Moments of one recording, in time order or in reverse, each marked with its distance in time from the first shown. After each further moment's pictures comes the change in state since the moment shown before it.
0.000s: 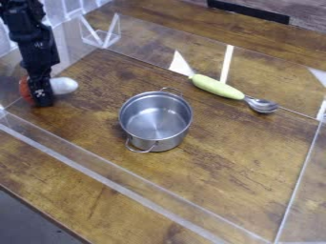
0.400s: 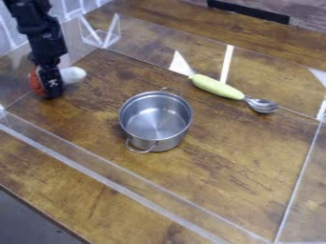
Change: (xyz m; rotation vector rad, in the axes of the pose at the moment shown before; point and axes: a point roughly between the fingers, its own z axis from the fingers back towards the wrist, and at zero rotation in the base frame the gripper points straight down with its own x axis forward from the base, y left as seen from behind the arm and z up) arm 0.009 0.014 -0.004 0.000 -0.023 0.126
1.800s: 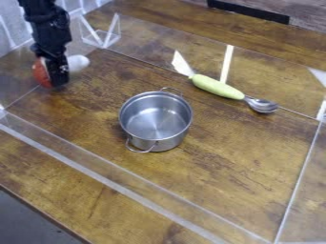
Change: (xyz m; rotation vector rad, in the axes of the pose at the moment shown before) arm 0.003 0.011 0.030 -0.015 0.022 0.239
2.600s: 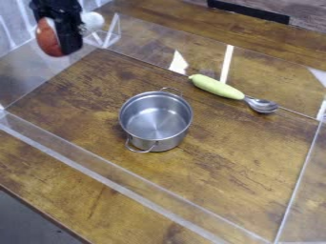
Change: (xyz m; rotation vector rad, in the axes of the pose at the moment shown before) arm 0.008 -0.093 0.081 0.036 -0.070 0.163
